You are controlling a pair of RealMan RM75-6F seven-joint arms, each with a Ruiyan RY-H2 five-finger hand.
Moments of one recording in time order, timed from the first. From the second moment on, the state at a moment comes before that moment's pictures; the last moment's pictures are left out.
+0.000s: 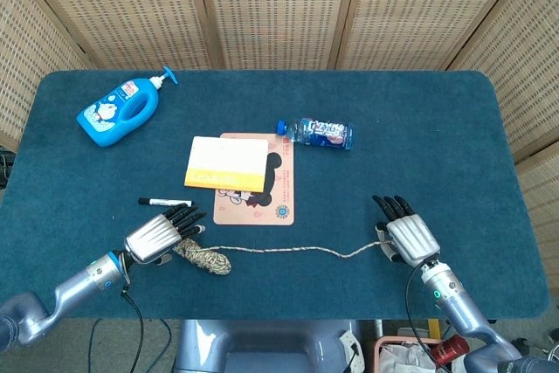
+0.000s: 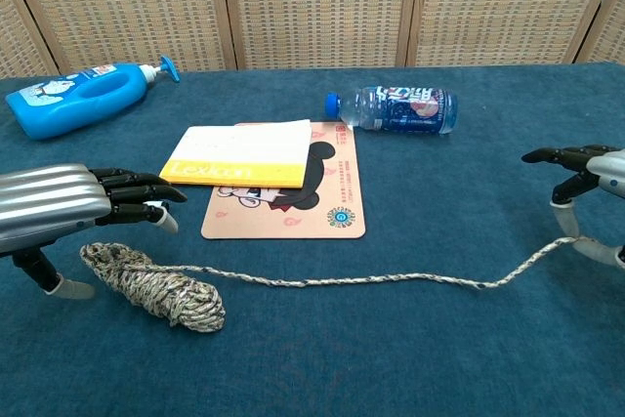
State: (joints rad) left arm -0.60 -1.51 0.12 -1.05 1.92 1.14 -0.09; right arm 0.44 -1.41 0.01 -1.39 -1.47 1.09 -0.14
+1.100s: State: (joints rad) left arm -0.62 -1.52 0.11 -1.06 1.81 1.23 -0.24; right arm 0.45 -1.41 0.01 -1.40 -1.52 1.12 -0.11
